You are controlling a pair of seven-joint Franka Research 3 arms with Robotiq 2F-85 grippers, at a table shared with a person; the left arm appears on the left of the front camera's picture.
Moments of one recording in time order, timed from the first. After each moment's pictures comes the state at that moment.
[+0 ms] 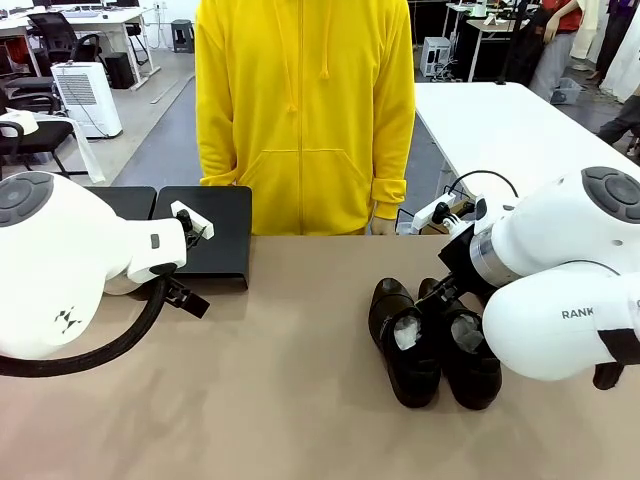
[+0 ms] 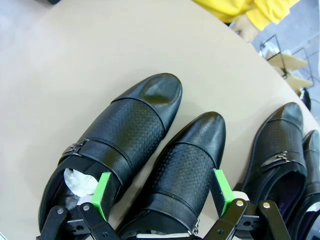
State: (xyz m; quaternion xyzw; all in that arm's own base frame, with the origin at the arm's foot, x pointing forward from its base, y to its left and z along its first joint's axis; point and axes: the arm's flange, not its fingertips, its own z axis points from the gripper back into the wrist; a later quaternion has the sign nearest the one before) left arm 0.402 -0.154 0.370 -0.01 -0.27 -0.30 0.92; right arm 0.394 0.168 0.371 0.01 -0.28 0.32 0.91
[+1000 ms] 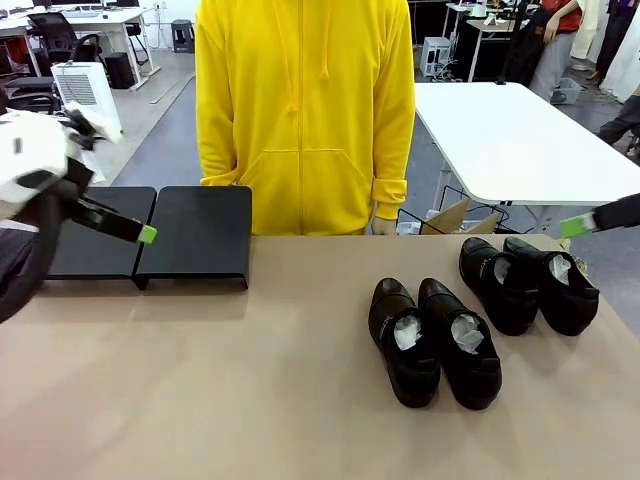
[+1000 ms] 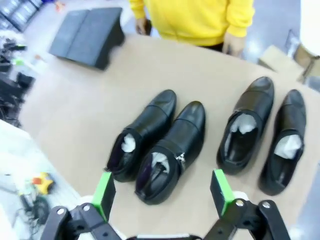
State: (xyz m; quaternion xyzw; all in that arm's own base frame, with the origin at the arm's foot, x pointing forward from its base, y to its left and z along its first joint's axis) left arm 0.378 -0.070 0.507 -0.11 -0.37 -0.29 0.88; right arm 0.331 -0.027 0.526 0.26 -0.31 0.19 0.89
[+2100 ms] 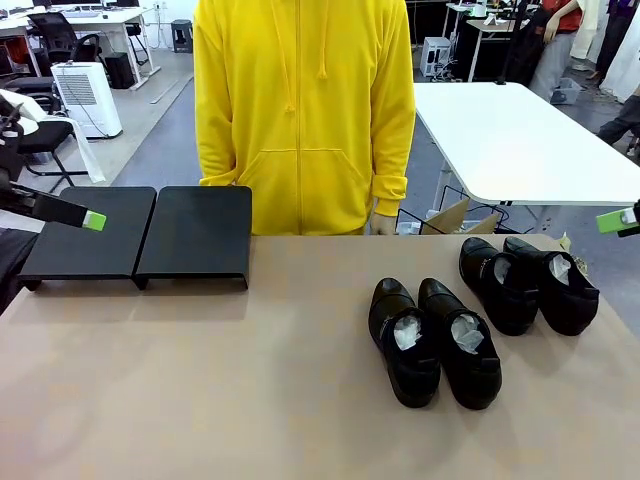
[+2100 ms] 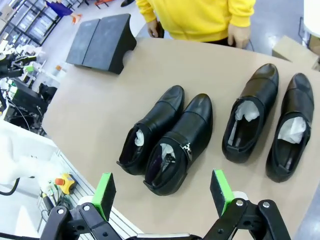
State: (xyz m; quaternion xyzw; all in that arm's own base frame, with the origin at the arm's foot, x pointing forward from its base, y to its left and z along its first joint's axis) left arm 0.371 -0.007 0.518 -0.12 -0.37 -0.23 0.89; right arm 0.331 -0.065 0.522 0.31 -0.29 0.16 0.89
